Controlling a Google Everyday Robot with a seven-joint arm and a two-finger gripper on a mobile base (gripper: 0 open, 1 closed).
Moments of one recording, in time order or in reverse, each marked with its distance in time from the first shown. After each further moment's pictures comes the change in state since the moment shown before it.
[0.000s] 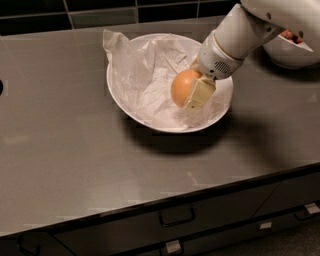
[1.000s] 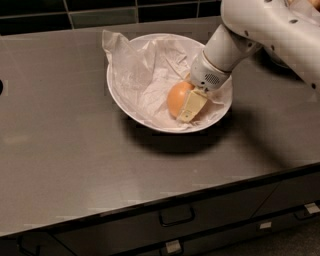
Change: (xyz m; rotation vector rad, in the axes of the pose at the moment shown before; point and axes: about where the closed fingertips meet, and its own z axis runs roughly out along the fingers) arm 0.016 0.000 0.051 -0.111 0.030 0.026
